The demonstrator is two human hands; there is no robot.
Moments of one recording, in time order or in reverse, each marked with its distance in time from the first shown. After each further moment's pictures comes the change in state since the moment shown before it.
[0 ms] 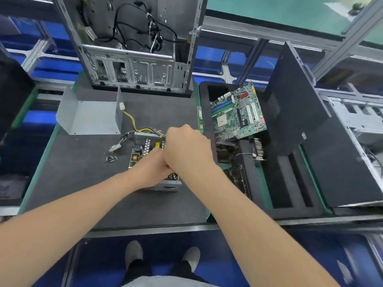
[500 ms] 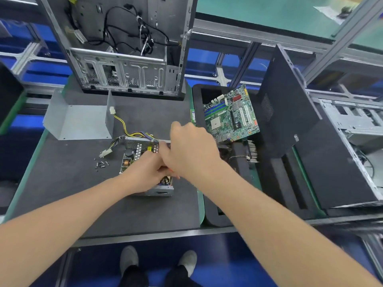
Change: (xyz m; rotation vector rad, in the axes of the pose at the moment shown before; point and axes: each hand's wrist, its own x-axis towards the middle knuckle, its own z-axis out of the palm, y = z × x) left_hand -0.002 0.017 -0.006 -0.047 0.026 0.192; right_hand -0.002 0.024 -0.009 0.055 0.150 -0.016
